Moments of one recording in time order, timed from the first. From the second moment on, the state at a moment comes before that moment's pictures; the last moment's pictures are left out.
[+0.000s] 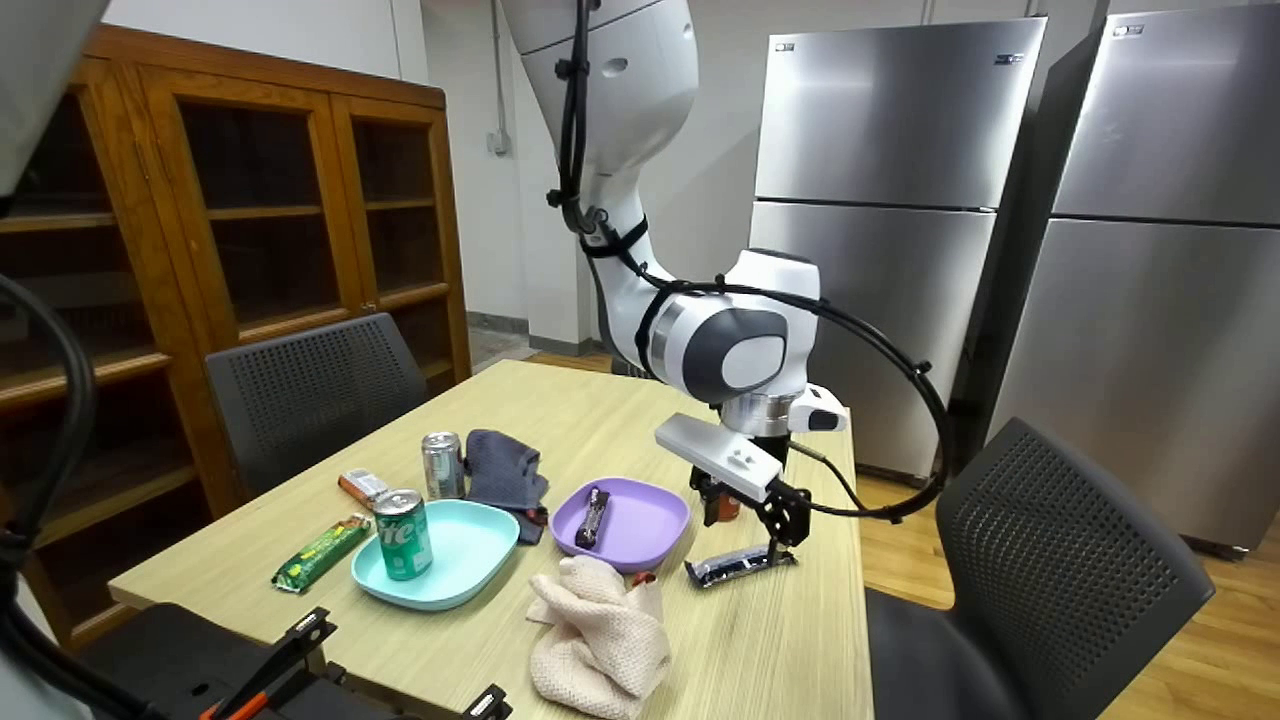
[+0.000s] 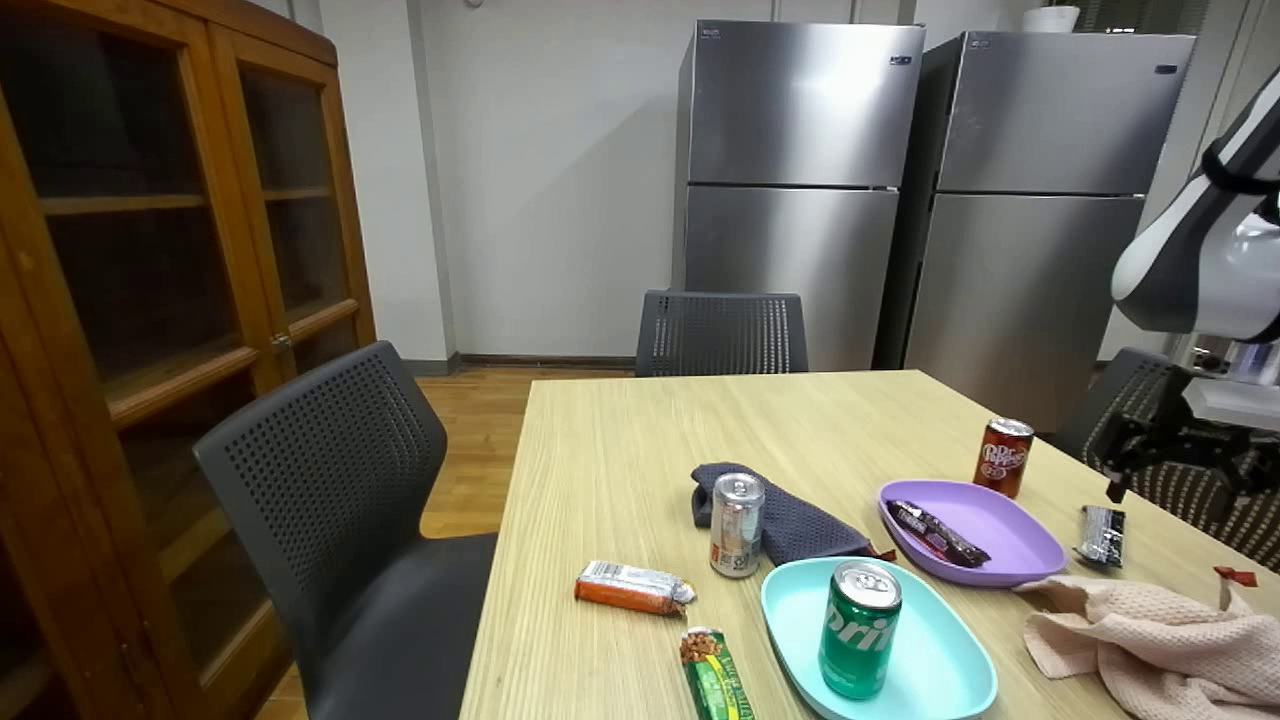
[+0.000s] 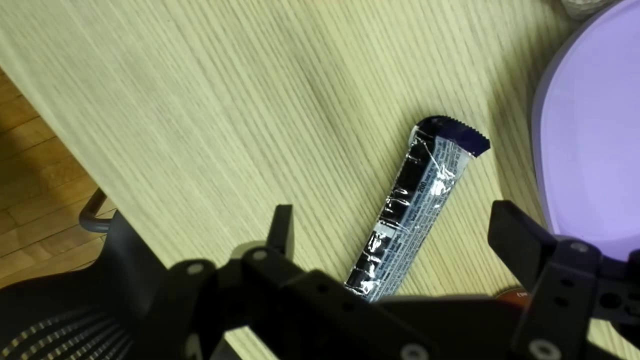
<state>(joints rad) -0.38 0.56 -0.07 -2.13 0.14 2.71 -0.23</state>
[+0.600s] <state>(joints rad) -0.38 0.58 -0.07 -2.12 0.14 2.71 -0.22</state>
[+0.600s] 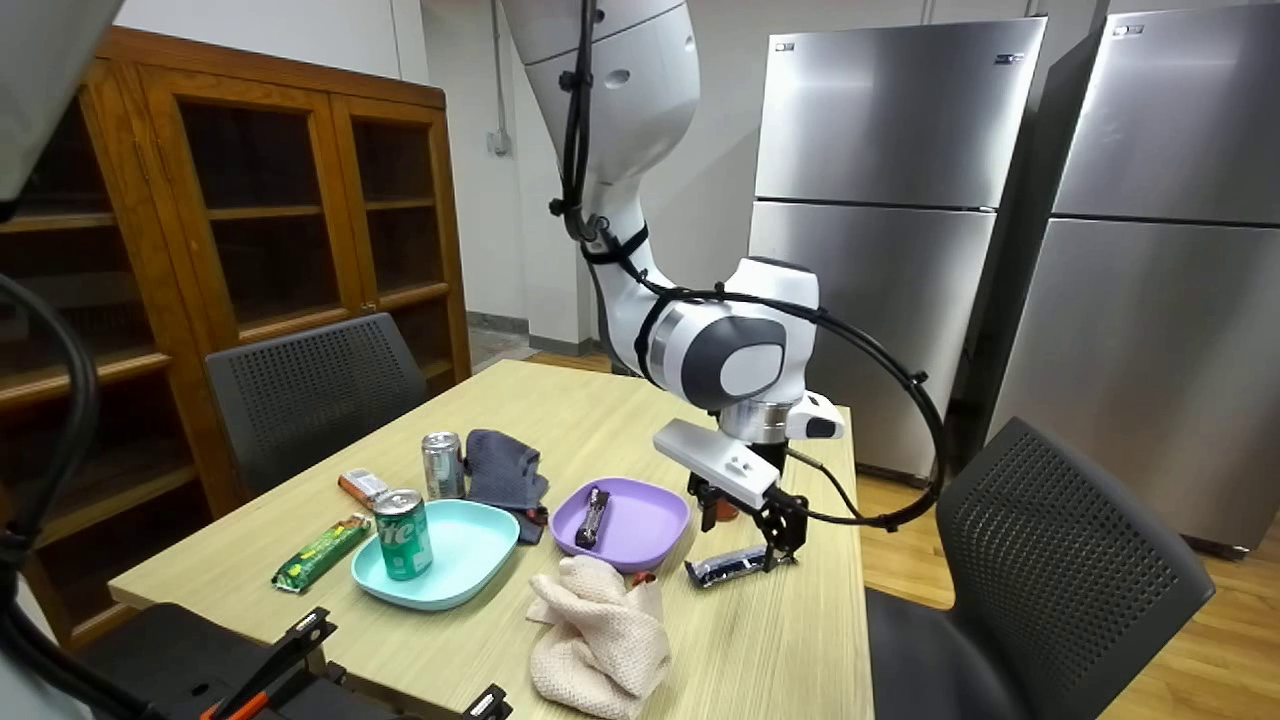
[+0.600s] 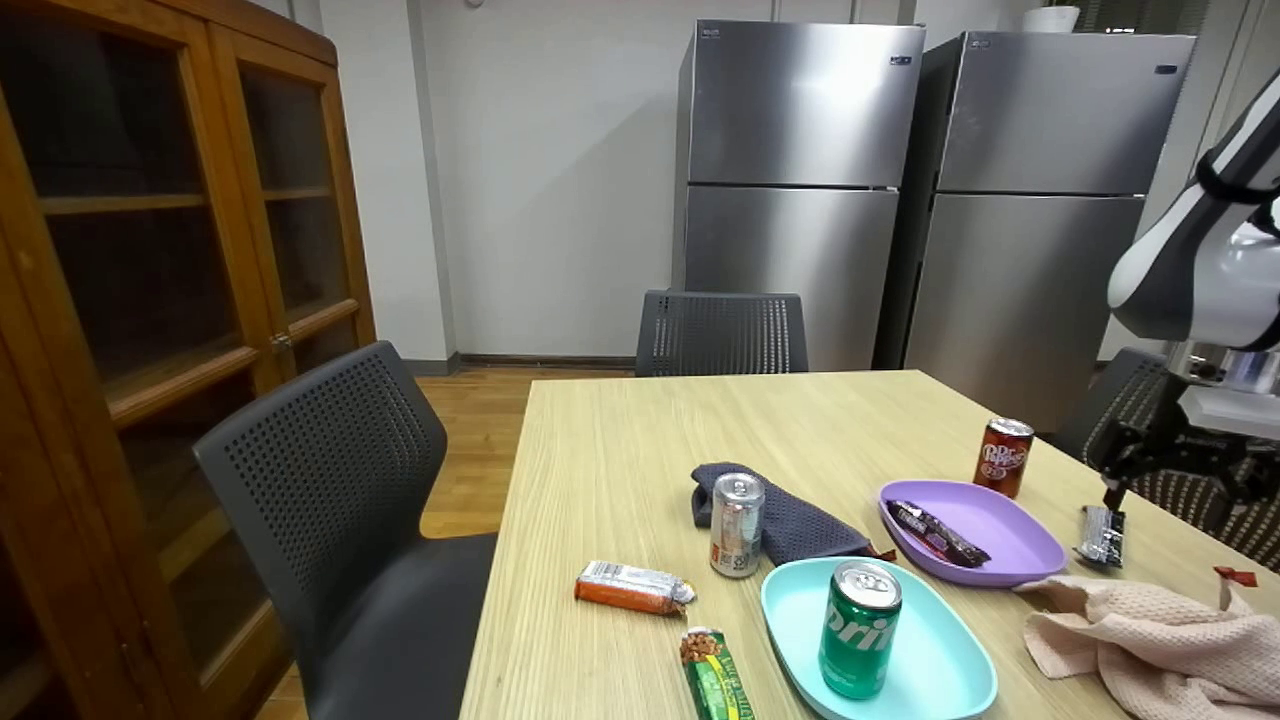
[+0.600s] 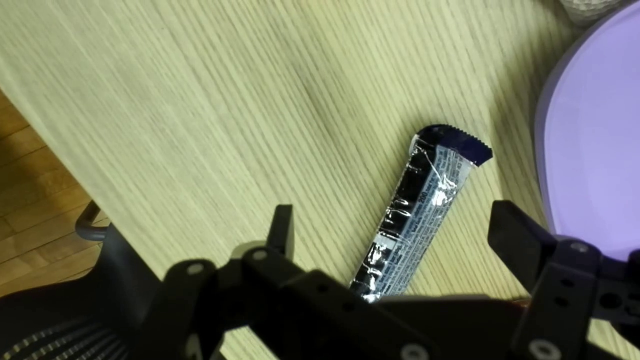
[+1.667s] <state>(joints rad) -0.38 0.77 -0.06 -1.93 0.18 2.71 -0.12</state>
